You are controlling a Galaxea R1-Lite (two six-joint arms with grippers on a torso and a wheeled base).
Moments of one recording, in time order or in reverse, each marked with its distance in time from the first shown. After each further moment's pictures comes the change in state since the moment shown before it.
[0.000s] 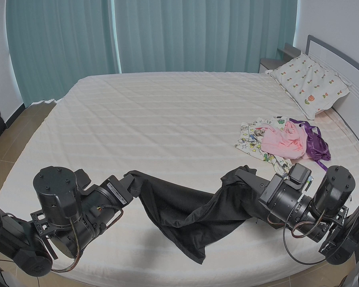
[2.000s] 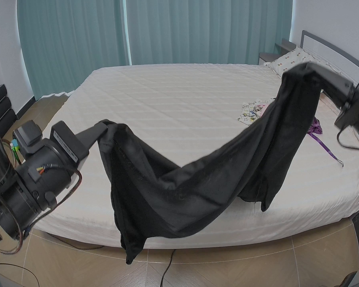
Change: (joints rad) left arm -0.040 -0.370 -0.211 0.358 0.003 0.040; right arm -0.186 -0.560 -0.420 0.675 0.249 -0.036
